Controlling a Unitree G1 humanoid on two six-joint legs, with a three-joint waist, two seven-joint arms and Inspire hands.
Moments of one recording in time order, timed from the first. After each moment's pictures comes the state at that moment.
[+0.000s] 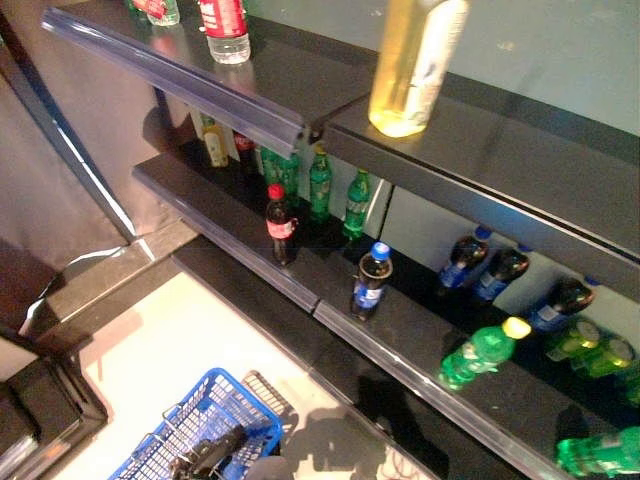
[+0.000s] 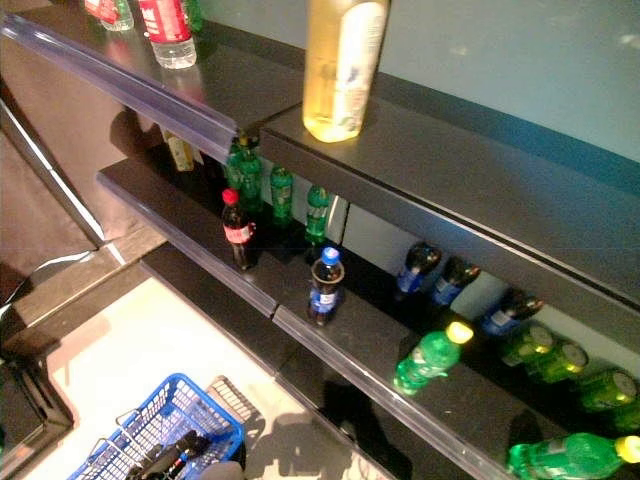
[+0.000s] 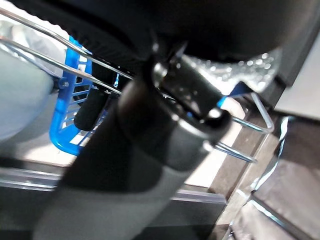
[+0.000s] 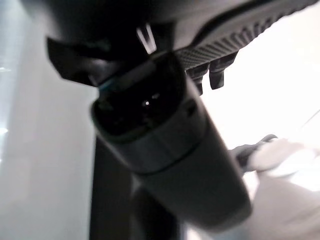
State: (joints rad) left arm 0.13 0.23 -0.03 1.06 -0.97 -0.19 -0.01; right arm 0.18 -0.20 0.07 1.21 0.52 -0.02 -0.11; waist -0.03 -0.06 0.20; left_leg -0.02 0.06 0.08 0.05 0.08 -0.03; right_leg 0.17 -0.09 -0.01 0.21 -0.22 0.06
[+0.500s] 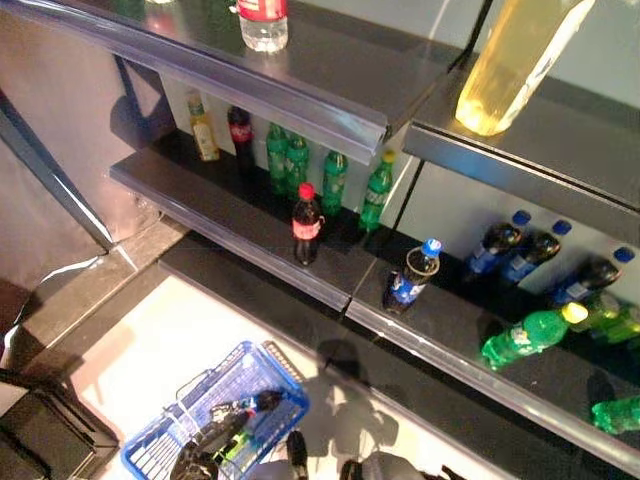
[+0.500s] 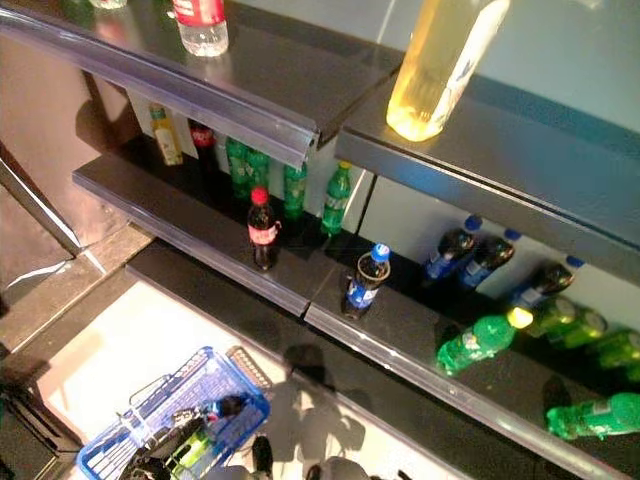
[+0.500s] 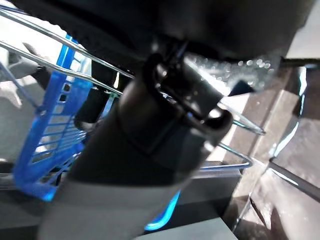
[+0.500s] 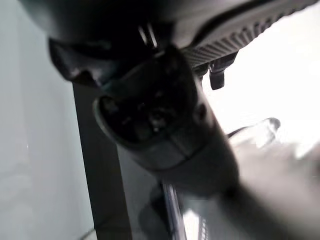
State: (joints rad) left arm 0.12 0.22 -0.02 0.97 -0.97 -0.17 -0.03; right arm 0.12 -0.17 0.14 1.07 0.55 -0.02 -0.09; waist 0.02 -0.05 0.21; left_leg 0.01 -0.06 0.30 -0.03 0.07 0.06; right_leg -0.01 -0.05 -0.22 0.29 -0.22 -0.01
